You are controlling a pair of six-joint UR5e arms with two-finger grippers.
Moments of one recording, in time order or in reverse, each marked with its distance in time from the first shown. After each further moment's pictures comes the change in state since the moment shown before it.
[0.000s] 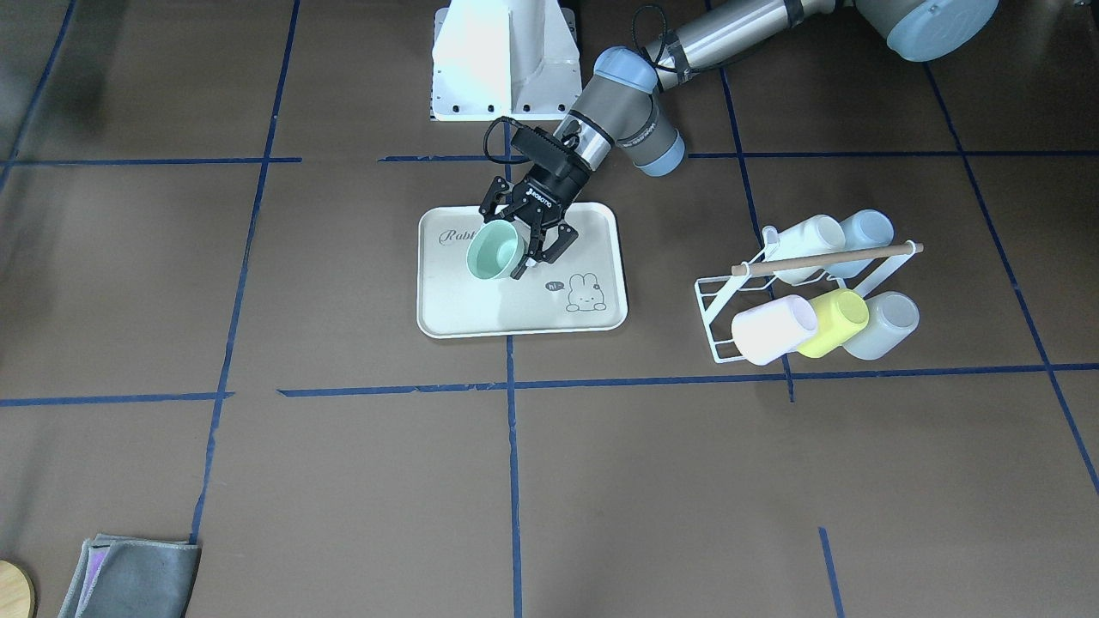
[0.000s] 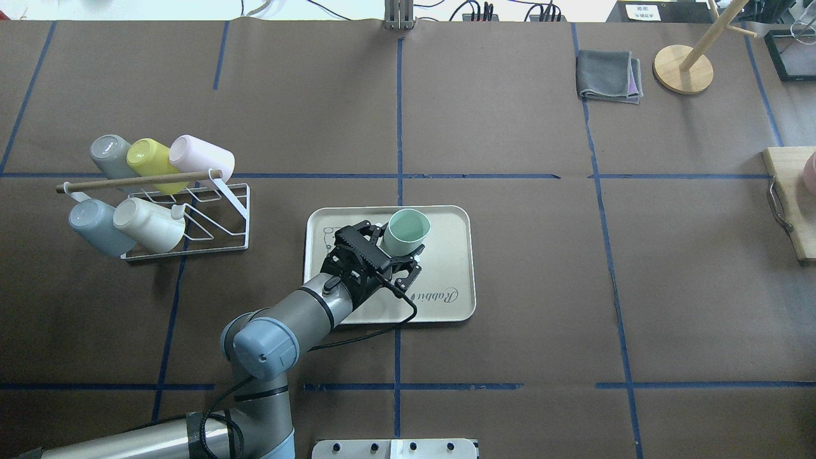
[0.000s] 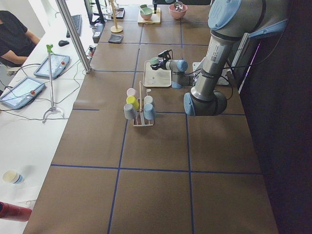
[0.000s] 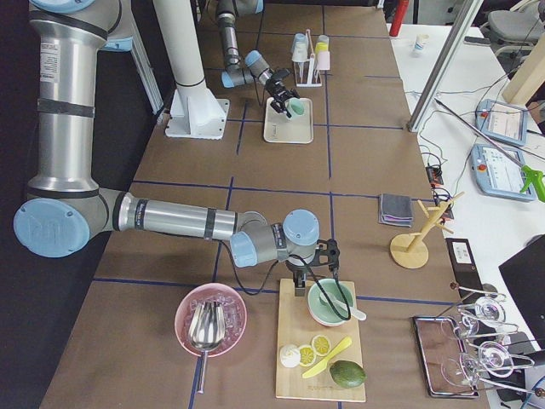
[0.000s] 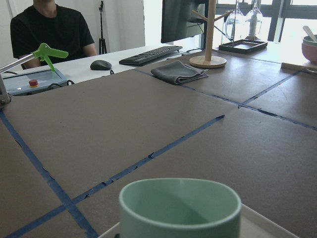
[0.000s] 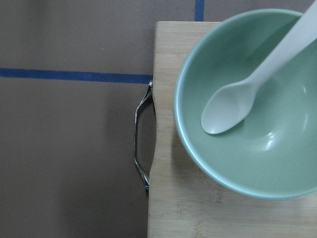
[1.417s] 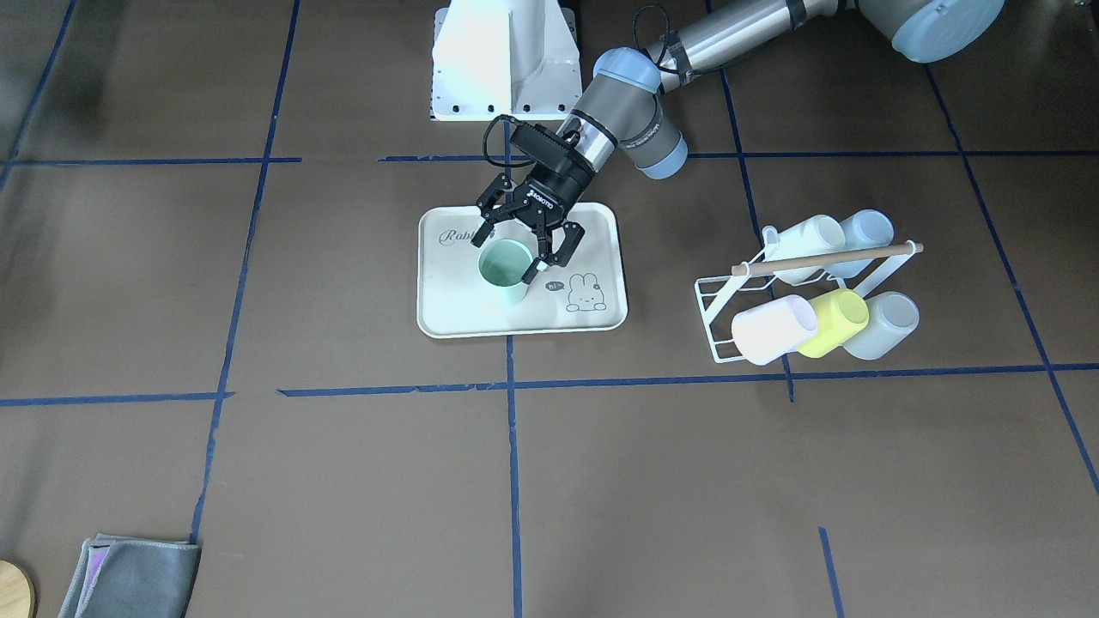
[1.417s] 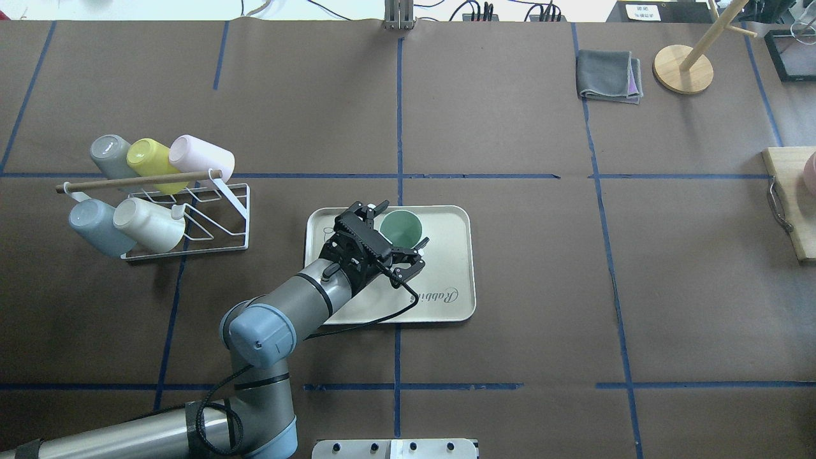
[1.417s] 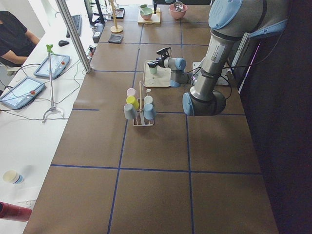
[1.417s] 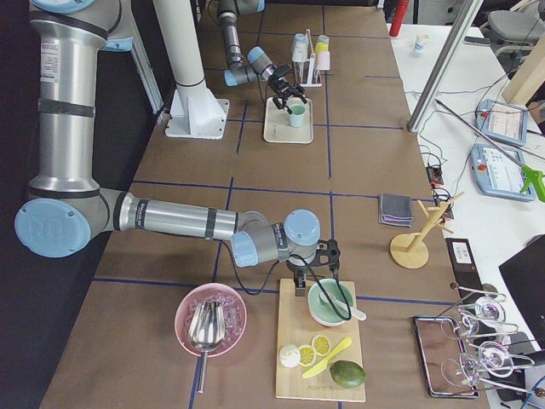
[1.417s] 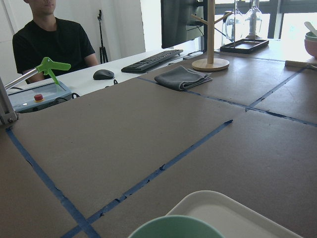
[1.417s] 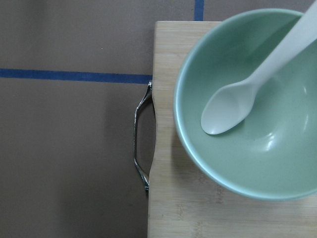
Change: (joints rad) left arm -0.032 -0.005 -0.048 0.006 -0.012 0.065; right arm -0.001 0.004 -0.003 -0.006 0.000 0.000
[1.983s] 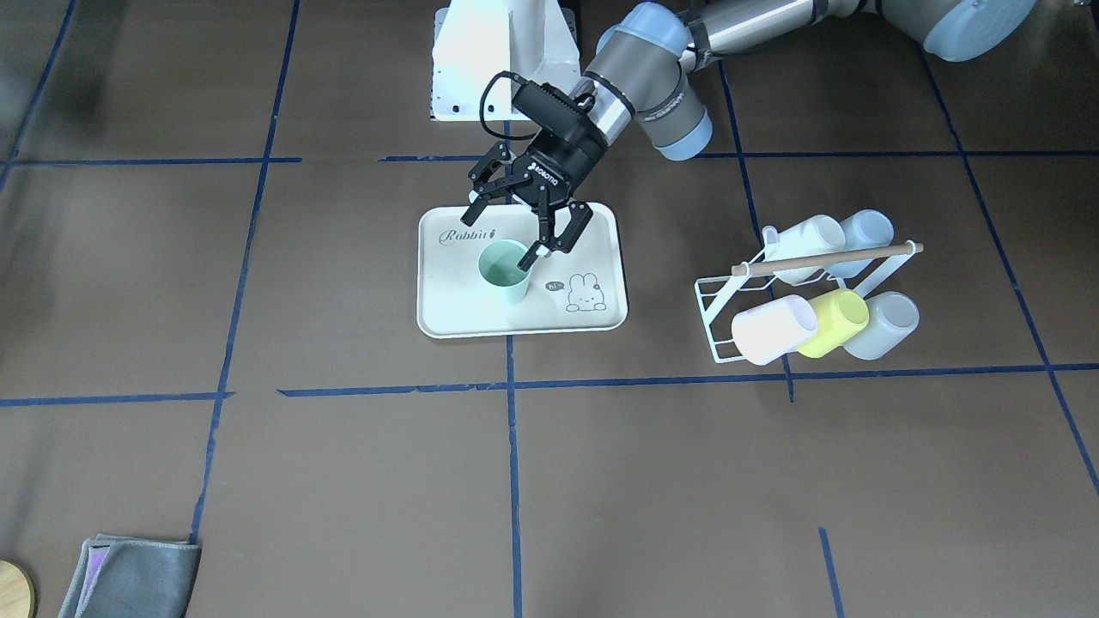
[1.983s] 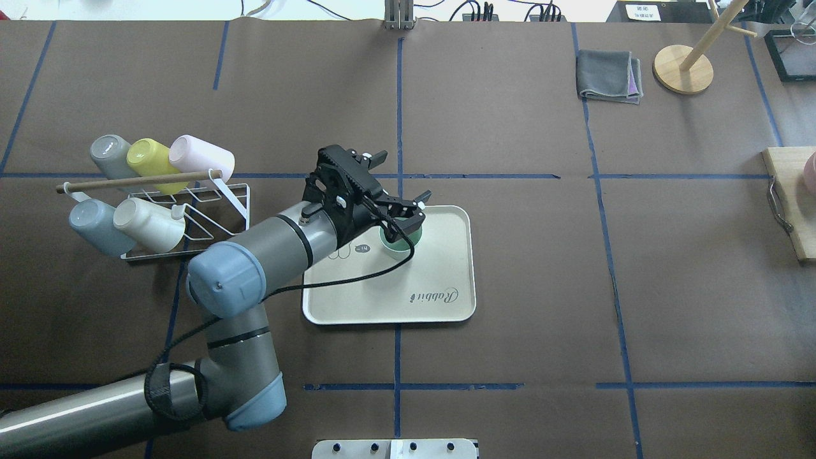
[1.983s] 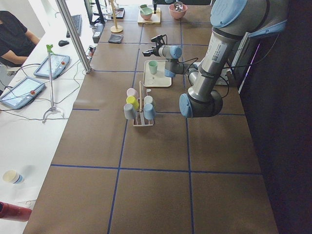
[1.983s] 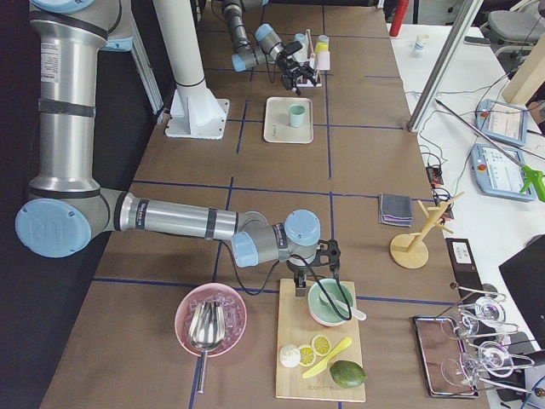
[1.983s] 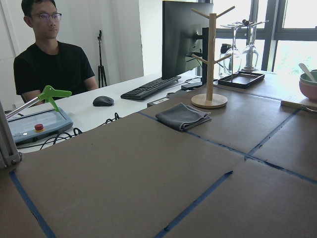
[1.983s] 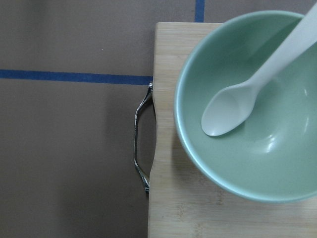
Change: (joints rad) left arm -0.142 0.044 -0.262 0.237 -0.198 -0.071; right arm 0.000 0.002 -0.002 0.003 0.001 -0.001
